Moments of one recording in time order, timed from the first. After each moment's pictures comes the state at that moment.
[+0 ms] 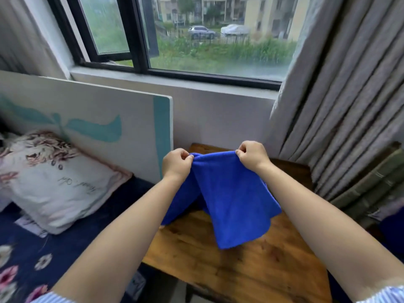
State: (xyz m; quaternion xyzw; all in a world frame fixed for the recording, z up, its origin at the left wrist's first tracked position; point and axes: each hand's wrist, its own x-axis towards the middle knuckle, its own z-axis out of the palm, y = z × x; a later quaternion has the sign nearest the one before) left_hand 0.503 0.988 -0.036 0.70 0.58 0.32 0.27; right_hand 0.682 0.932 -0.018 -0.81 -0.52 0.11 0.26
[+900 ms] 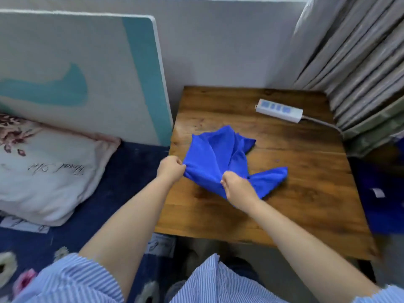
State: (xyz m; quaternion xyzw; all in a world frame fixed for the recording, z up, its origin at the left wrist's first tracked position) left_hand 0.420 1.103 -0.197 0.73 0.58 -0.01 0.36; right_hand 0.540 0.948 -0.212 -0.81 -0.52 0.22 0.15
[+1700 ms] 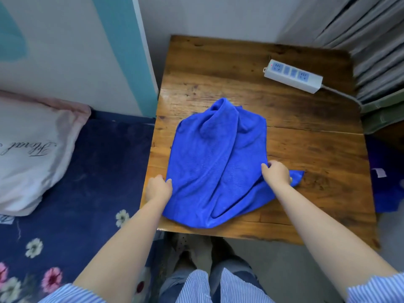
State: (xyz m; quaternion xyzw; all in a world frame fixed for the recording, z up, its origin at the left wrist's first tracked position) left_hand 0.391 1.097 -0.321 0.66 0.65 -0.16 0.34; right_hand 0.631 0.955 -0.306 -0.95 -0.11 0.29 0.09
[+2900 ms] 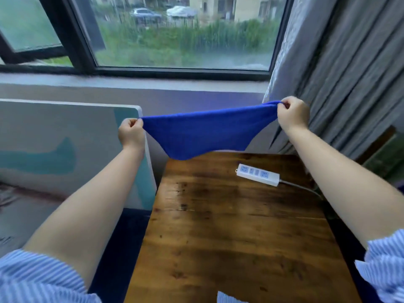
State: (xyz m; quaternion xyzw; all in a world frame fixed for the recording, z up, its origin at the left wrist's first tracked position) left_hand 0.530 1.235 -0.031 0.53 0.50 0.51 0.45; right_hand 0.800 1.044 0.005 -0.86 -0.29 -0.10 0.41
